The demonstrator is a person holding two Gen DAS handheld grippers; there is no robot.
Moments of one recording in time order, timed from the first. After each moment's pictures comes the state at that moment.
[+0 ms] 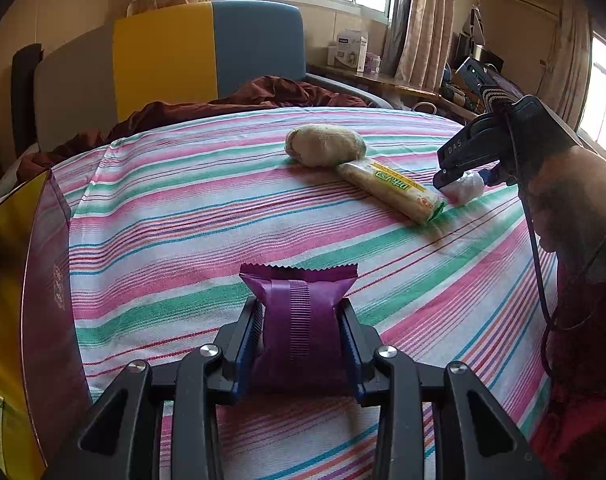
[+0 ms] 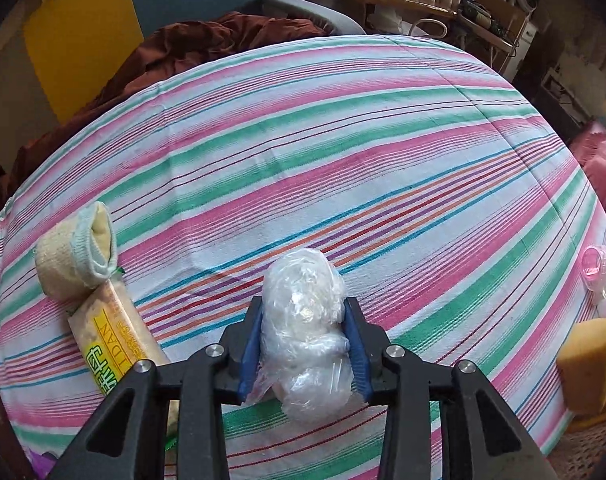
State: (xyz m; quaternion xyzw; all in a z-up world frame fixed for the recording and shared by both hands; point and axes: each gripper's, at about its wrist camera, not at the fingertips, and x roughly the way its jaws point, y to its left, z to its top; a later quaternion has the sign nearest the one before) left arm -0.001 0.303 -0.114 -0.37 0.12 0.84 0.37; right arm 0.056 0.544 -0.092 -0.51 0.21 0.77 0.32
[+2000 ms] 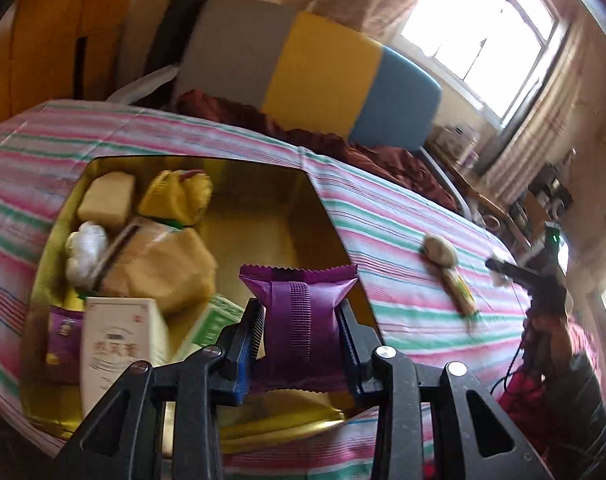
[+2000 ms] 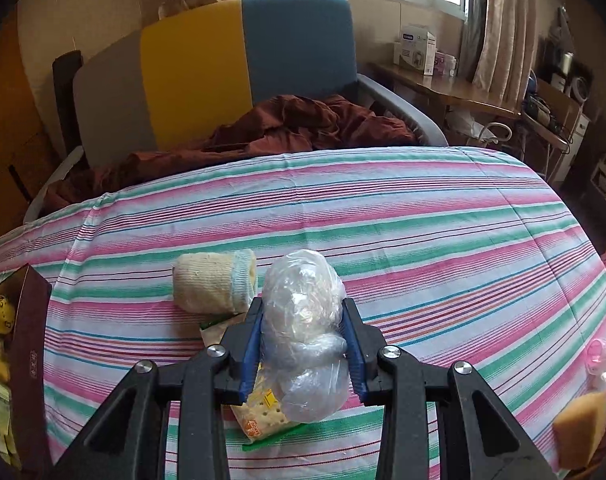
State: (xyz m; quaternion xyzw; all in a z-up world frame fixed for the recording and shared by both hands) left arm -0.046 0.074 -0.026 -0.43 -0.10 0.87 0.23; right arm 0.054 0.475 -0.025 -0.40 0.12 0.88 0.21
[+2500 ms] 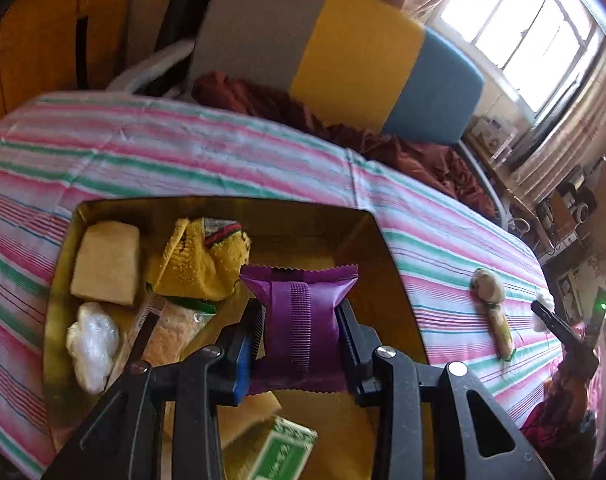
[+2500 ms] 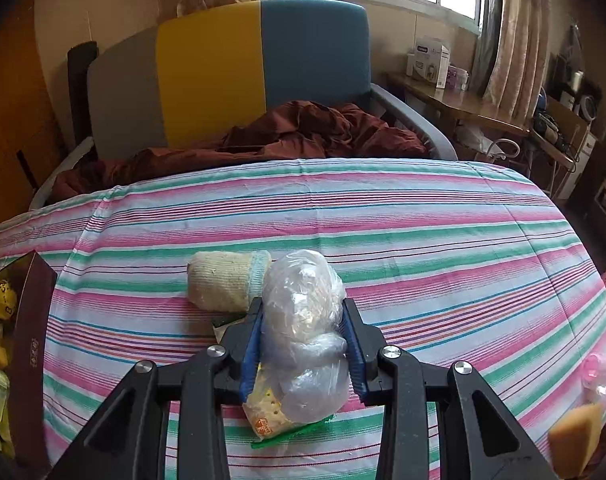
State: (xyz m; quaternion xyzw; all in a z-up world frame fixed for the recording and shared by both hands) left arm -0.170 0.083 -0.041 -0.49 -0.08 0.84 0.20; right arm 0.052 0.465 -0.021 -0.40 0.09 0.89 0.20
